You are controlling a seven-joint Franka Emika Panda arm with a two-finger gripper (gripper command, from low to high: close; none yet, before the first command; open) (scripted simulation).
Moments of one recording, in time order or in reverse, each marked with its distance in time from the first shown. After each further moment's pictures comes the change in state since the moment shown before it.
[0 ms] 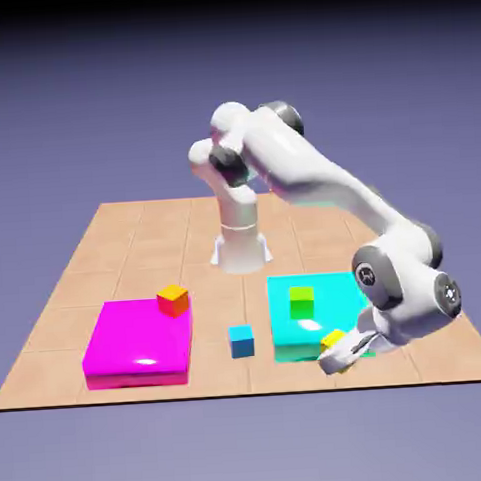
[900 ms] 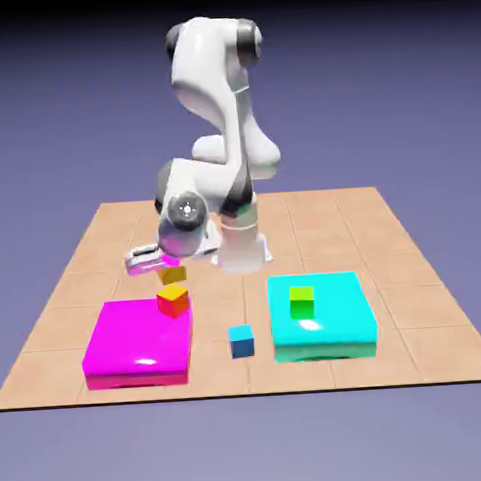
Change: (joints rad) arm -0.431 -0.725 -0.334 -0.935 0.174 0.418 -0.243
